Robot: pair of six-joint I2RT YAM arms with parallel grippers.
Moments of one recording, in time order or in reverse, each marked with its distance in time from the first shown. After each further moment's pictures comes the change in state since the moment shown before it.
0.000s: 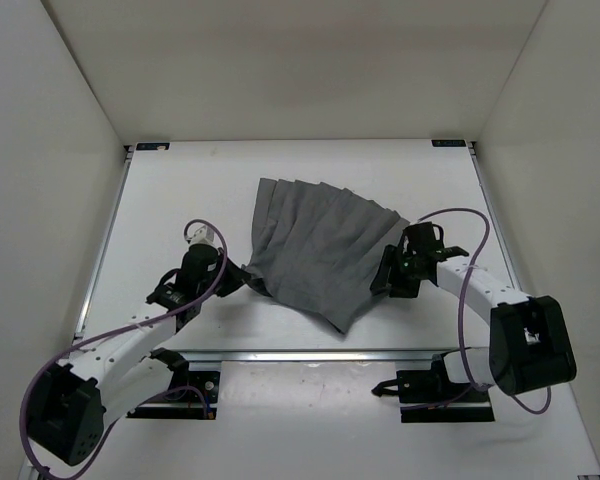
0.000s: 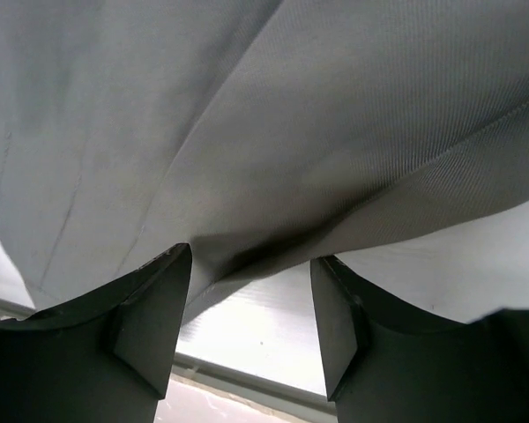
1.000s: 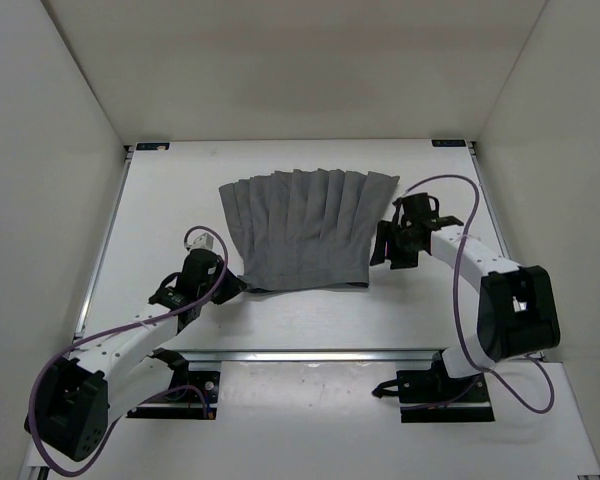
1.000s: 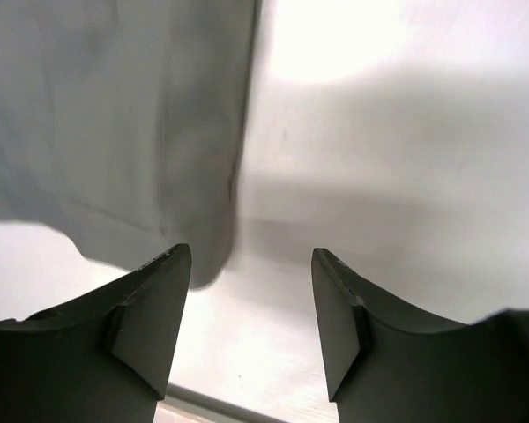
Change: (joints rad) left arm 0.037 0.012 -0.071 -0.015 0.014 0.021; right arm -0.014 0.222 0.294 -0.054 0.033 -0.217
